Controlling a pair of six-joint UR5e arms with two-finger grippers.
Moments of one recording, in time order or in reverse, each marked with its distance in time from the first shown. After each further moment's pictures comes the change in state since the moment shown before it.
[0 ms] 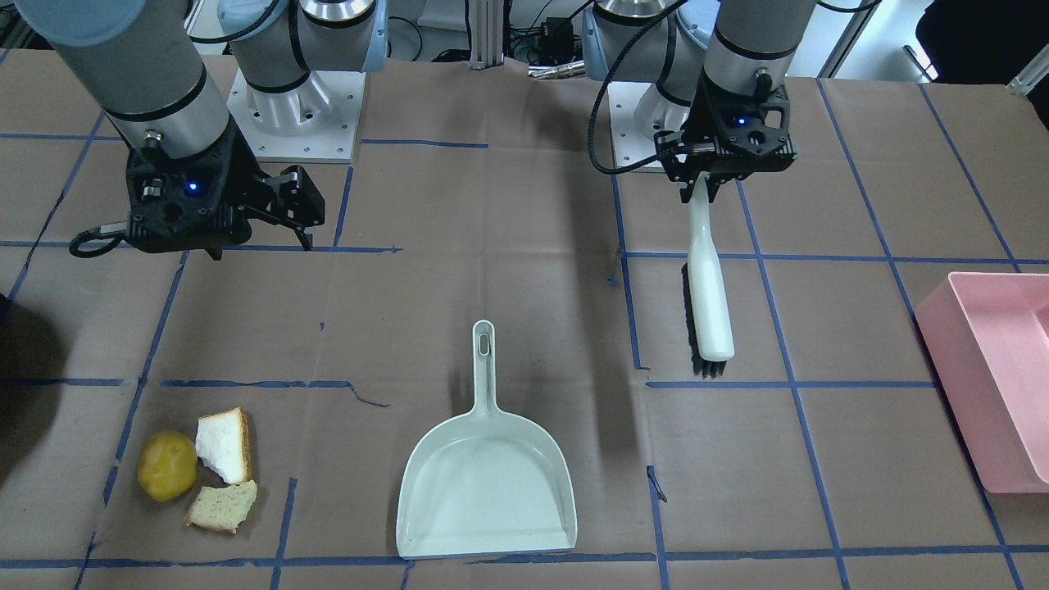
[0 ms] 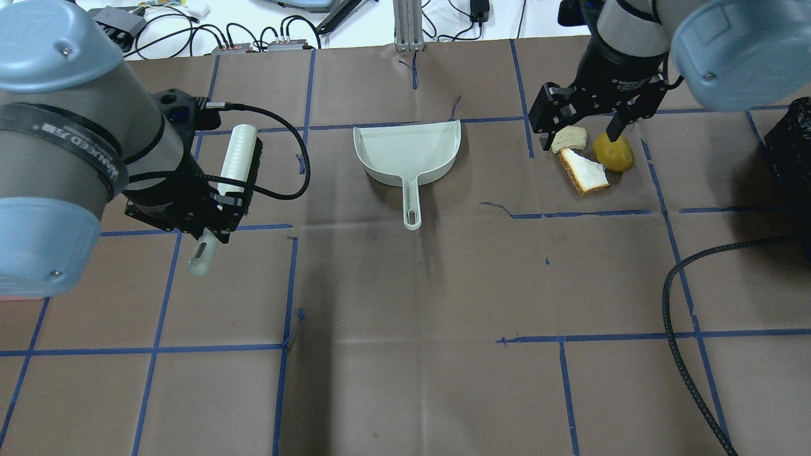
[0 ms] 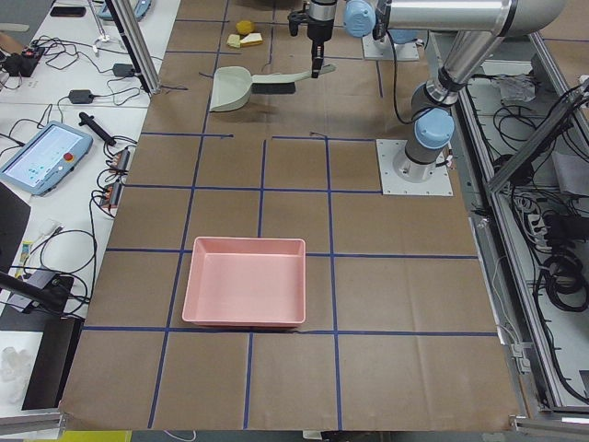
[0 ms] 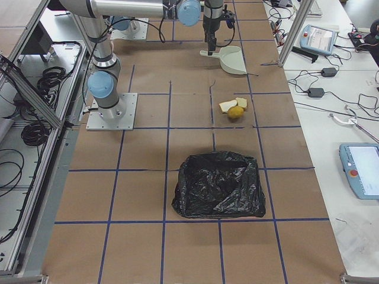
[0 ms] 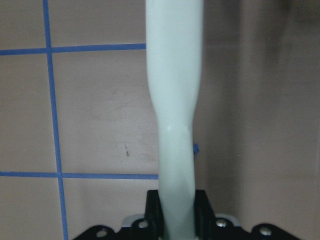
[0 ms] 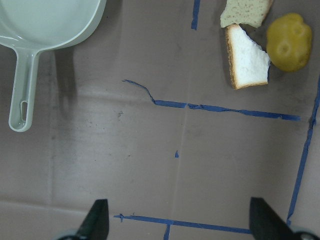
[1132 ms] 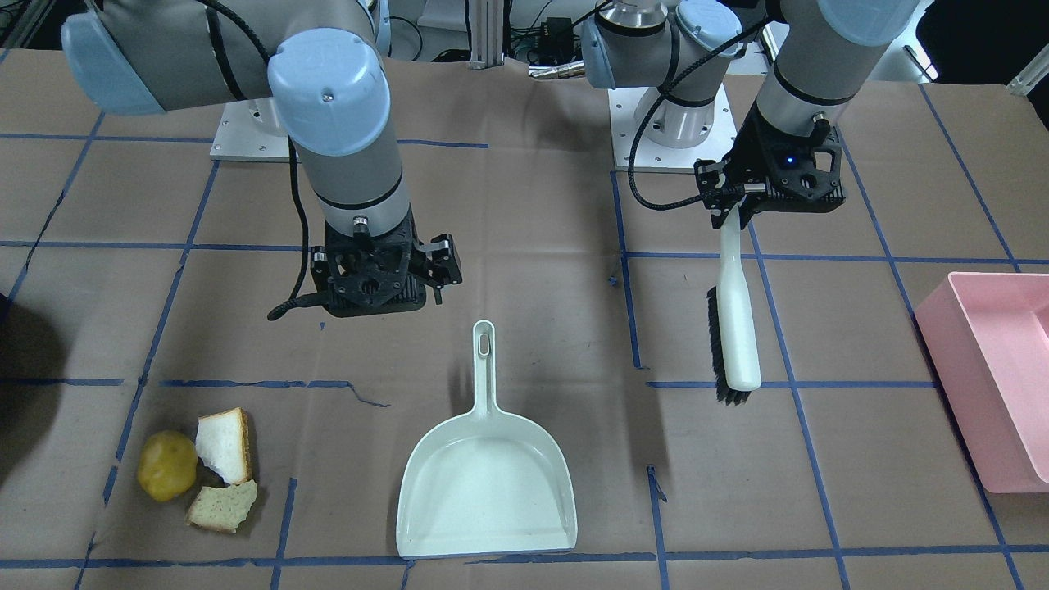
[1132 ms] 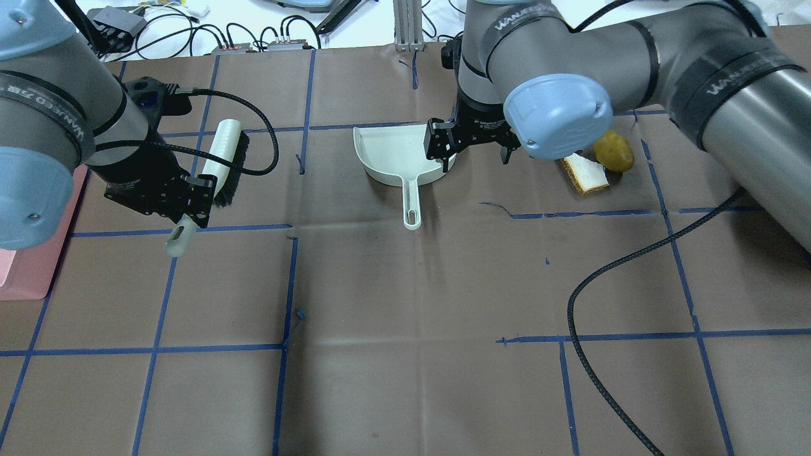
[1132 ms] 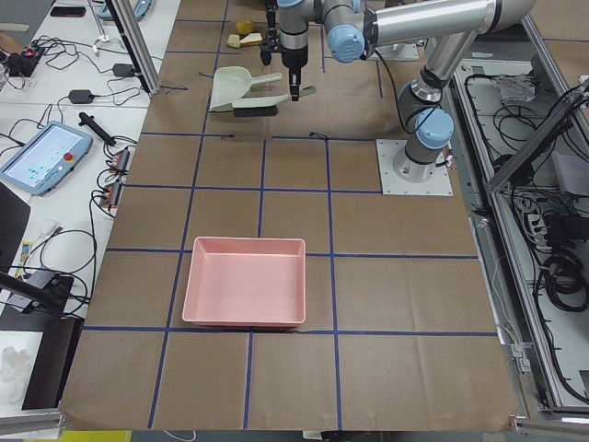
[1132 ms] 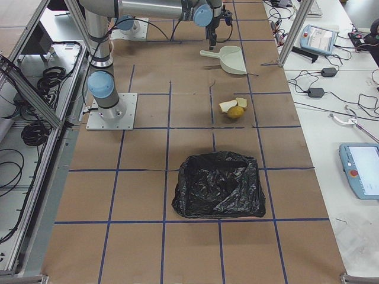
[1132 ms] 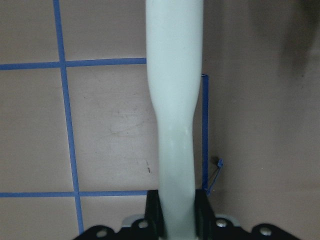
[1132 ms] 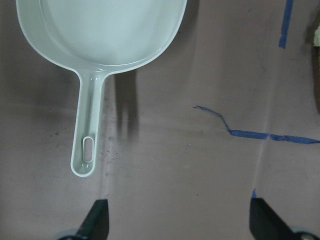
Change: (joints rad) left arm 0.083 -0.056 0.025 0.006 -0.036 0.093; right arm 0.234 0.179 -0.001 -0.215 -0.013 0.247
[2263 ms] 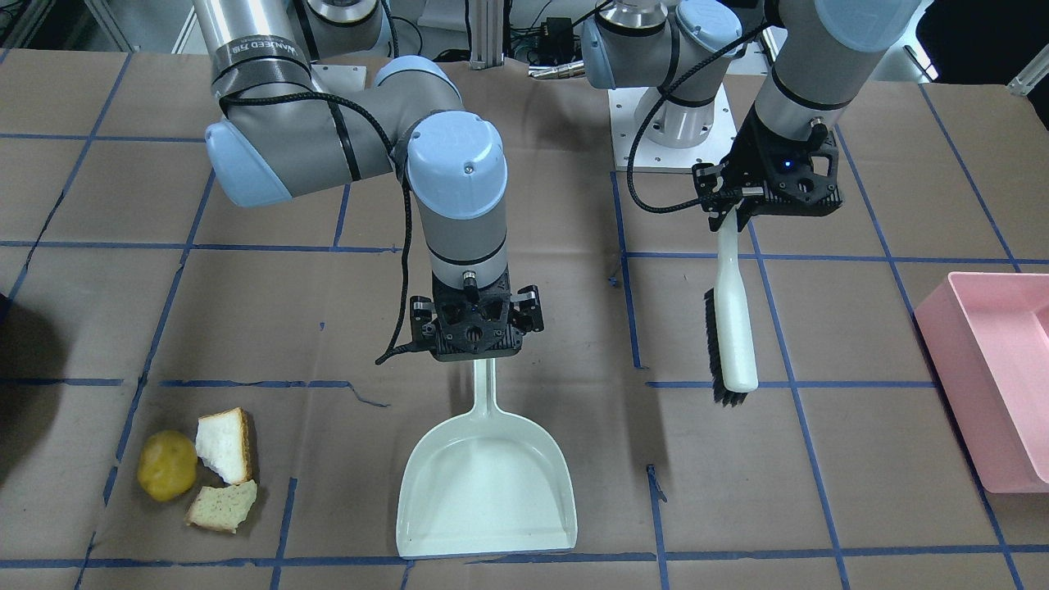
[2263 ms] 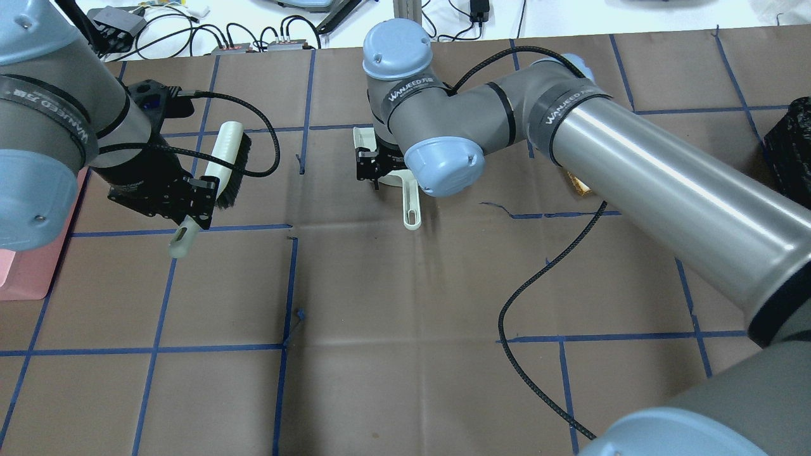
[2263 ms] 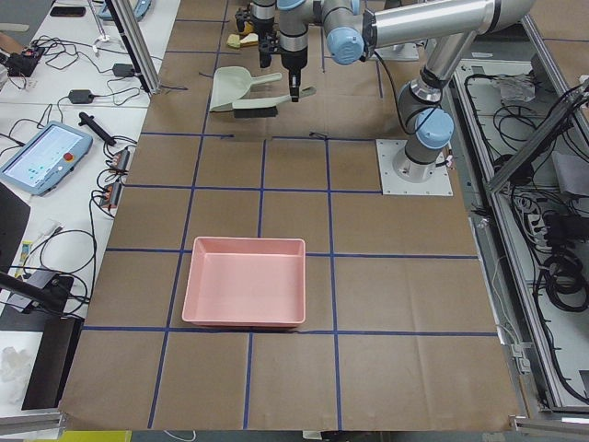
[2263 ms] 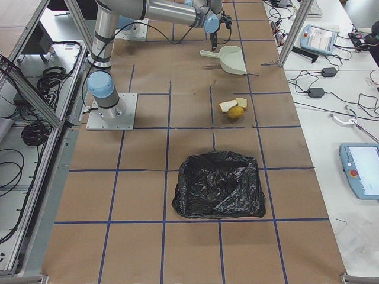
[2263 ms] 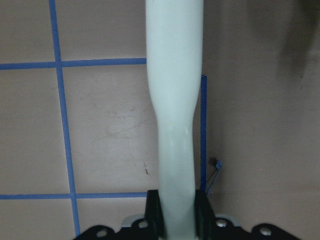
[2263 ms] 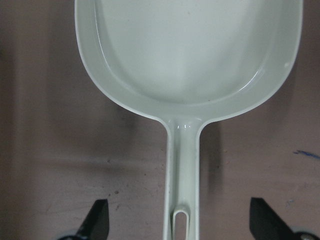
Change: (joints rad) left arm 0.001 -0.004 -0.009 0.008 -0.005 -0.001; right arm 0.144 0.232 -0.063 -0.196 -0.005 0.177
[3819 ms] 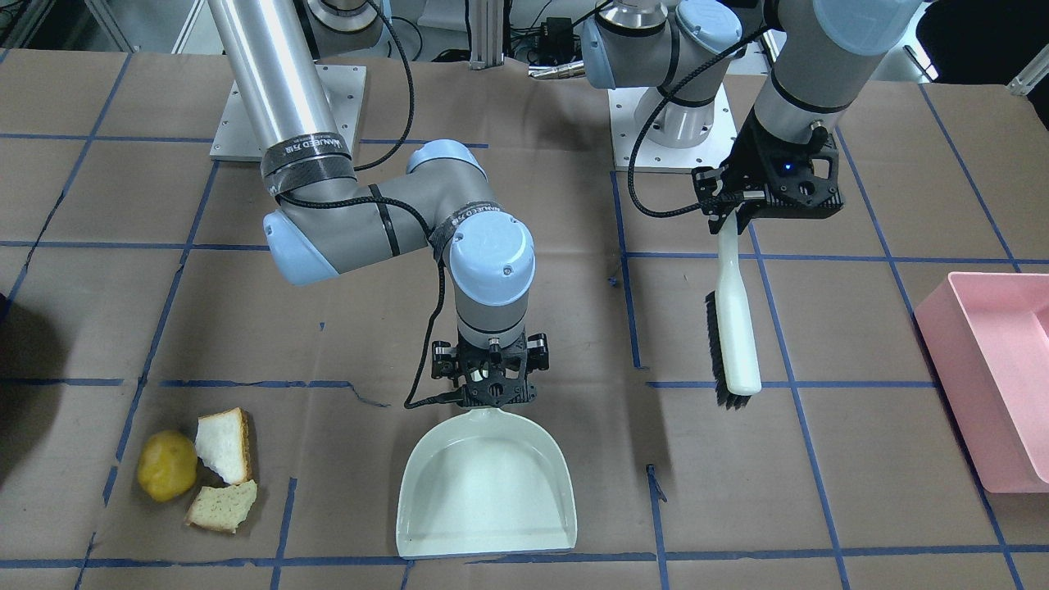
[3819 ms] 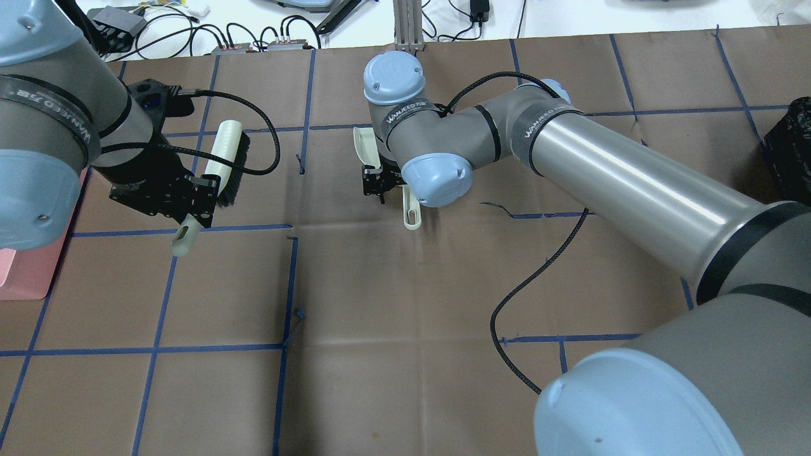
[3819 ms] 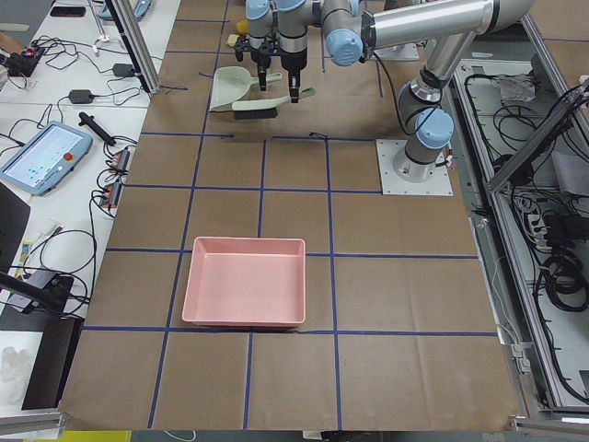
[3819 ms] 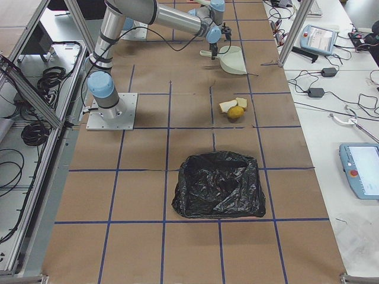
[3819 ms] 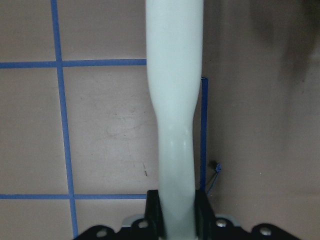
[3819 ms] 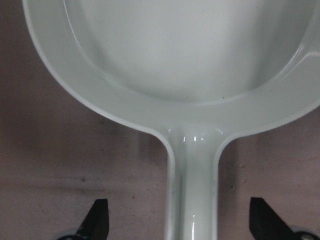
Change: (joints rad) left arm -0.001 -0.004 0.002 0.009 0.000 -0.018; right arm -0.007 0.077 0.006 -0.043 -0.031 -0.006
